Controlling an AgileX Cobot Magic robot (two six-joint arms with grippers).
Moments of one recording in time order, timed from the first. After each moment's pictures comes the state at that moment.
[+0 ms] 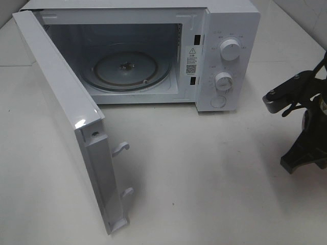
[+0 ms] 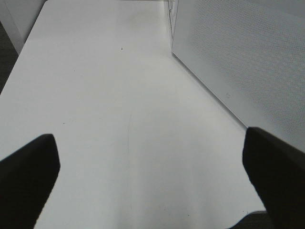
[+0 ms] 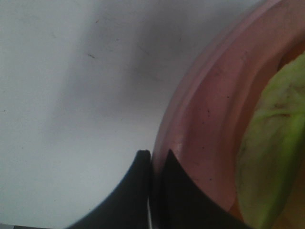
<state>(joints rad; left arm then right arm) 0.01 0.00 -0.52 -0.06 1.08 0.00 0.41 1.49 -0.77 -0.44 0.87 0.25</state>
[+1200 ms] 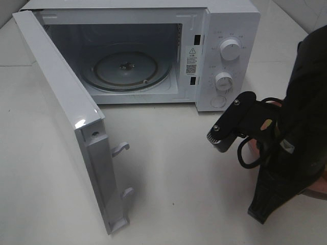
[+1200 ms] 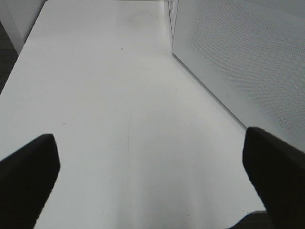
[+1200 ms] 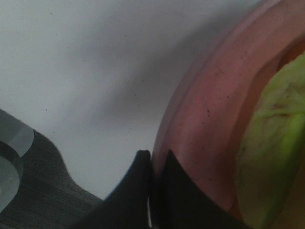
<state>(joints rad) 0.01 0.00 -0.52 -0.06 1.08 0.00 0.85 1.45 -0.77 -0.41 0.95 0.27</state>
